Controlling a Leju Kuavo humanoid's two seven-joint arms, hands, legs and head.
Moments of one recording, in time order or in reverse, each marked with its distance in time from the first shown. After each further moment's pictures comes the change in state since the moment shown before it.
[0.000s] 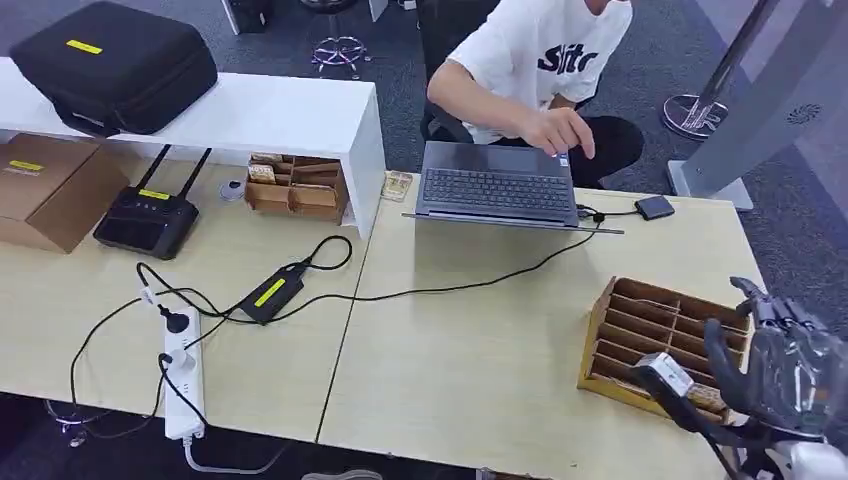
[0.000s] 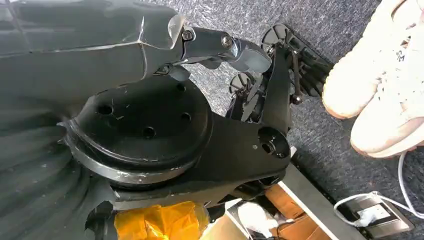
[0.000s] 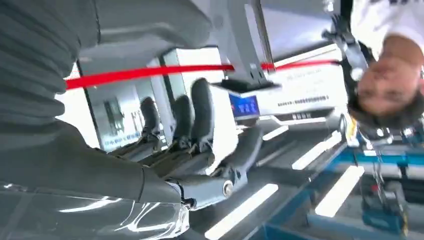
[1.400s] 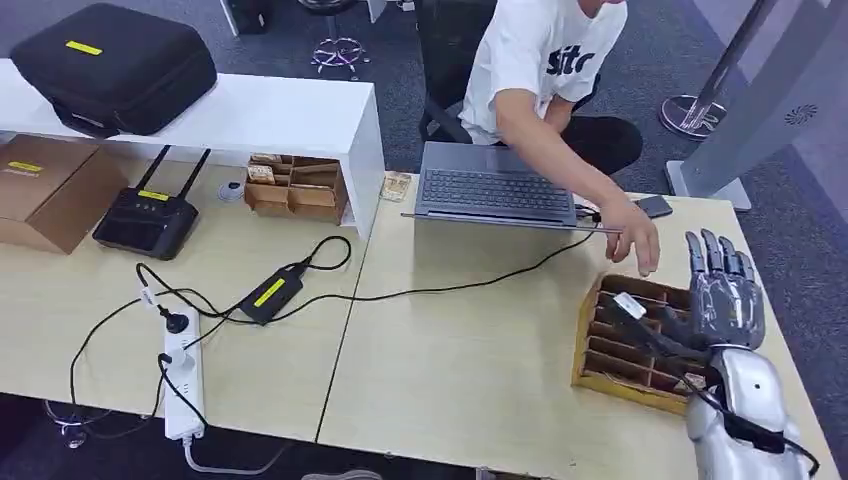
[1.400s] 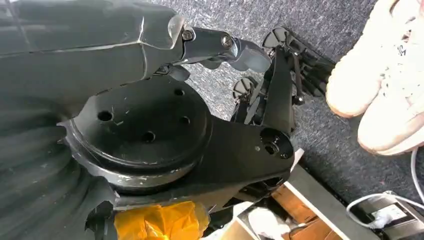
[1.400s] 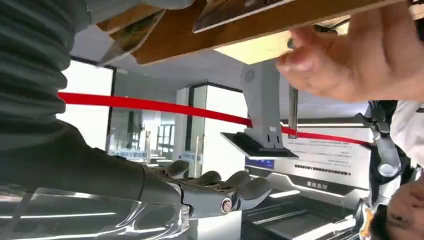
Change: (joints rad) left arm -0.011 0.026 -0.060 0.000 -0.007 -0.019 0.037; right arm -0.353 -0.075 0.087 0.536 0.182 0.111 0.124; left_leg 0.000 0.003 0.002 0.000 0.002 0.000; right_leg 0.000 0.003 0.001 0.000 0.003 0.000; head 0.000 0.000
